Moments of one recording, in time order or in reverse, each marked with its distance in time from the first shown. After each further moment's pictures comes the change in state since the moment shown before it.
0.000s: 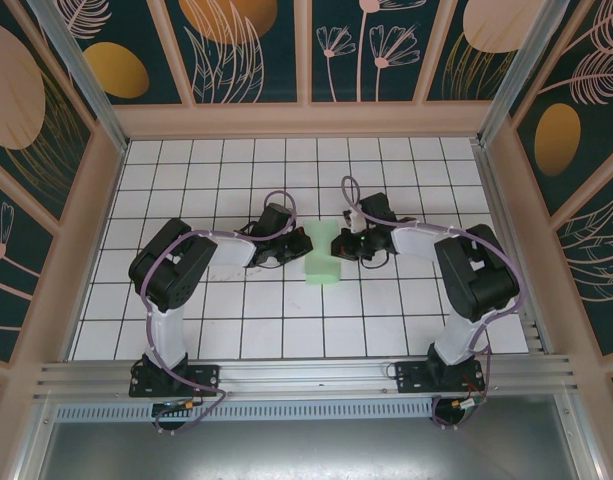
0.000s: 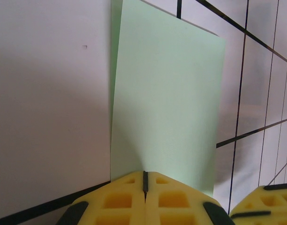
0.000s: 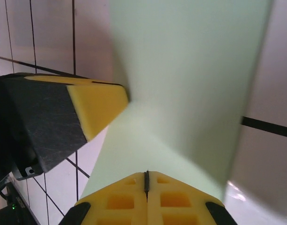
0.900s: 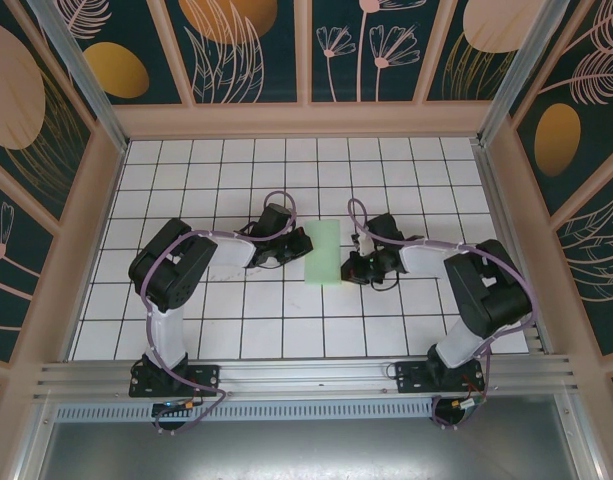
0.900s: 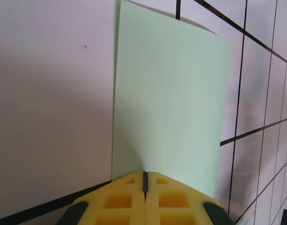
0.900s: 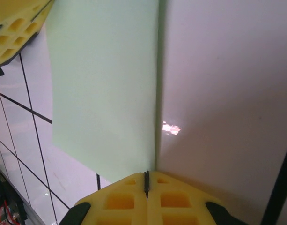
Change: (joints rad) left arm 0.000 0.001 -0.006 0.011 0.000 0.000; right arm 0.002 -0.134 -0.182 -0.071 0.013 -0.001
